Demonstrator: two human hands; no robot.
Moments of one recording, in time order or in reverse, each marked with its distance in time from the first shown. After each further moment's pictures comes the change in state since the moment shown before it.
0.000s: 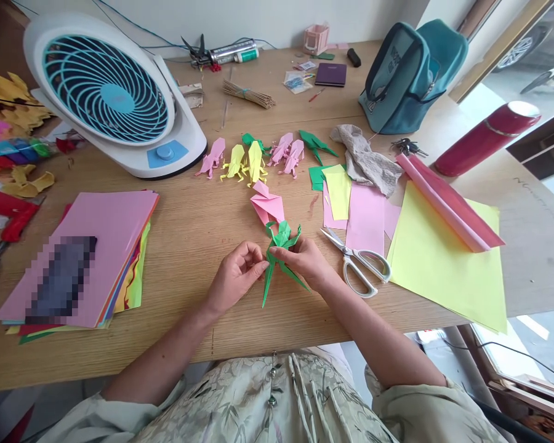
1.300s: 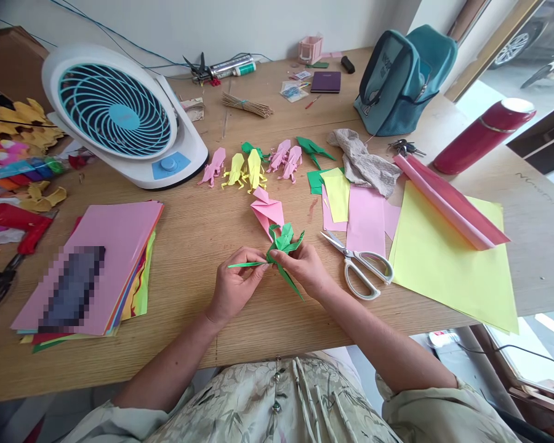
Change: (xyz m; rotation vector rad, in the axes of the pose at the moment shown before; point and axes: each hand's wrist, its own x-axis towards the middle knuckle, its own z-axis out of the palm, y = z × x) left_hand 0.000 0.001 0.002 0.307 0.182 0.392; right_hand 0.000 0.018 0.000 -0.010 -0.029 -0.199
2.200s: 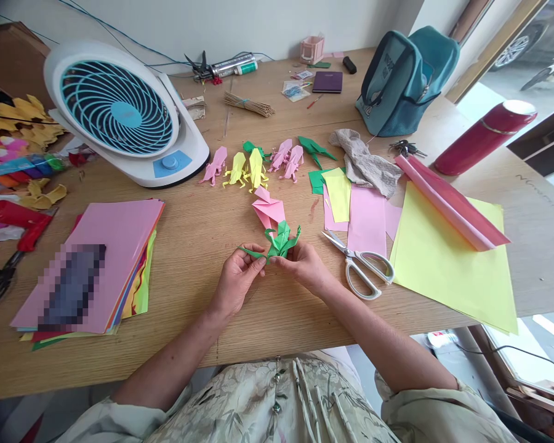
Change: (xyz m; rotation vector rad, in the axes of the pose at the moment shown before) left_hand 0.000 -0.005 0.010 -0.547 0.092 -0.548; right_hand 0.004 0.003 -0.002 -0.036 -0.040 0.012
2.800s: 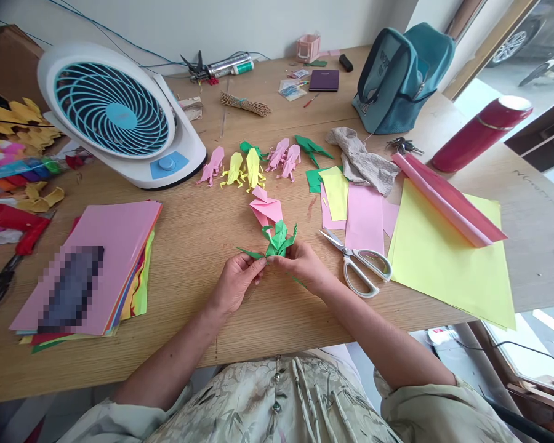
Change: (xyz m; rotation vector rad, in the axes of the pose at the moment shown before) left_hand 0.003 -0.004 0.000 -0.007 -0.054 -0.133; right_hand -0.002 -0.007 0.001 0.047 -0.064 0.048
